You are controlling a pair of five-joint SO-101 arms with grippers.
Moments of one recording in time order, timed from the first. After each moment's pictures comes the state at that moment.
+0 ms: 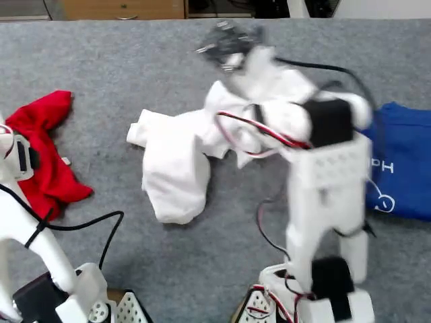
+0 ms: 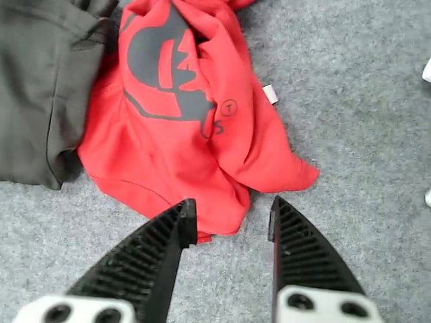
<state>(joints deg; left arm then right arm) -37.2 -22.2 8.6 87.4 -33.3 -13.1 -16.2 -22.9 97.5 31.6</state>
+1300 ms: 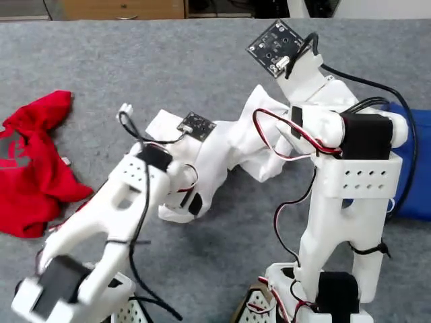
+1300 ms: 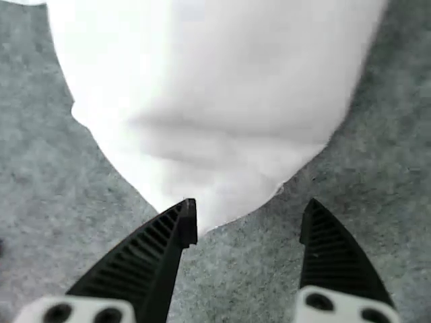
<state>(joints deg) 24.4 -12.7 36.0 68.4 -11.3 -3.4 -20.4 -15.0 97.1 33.2</state>
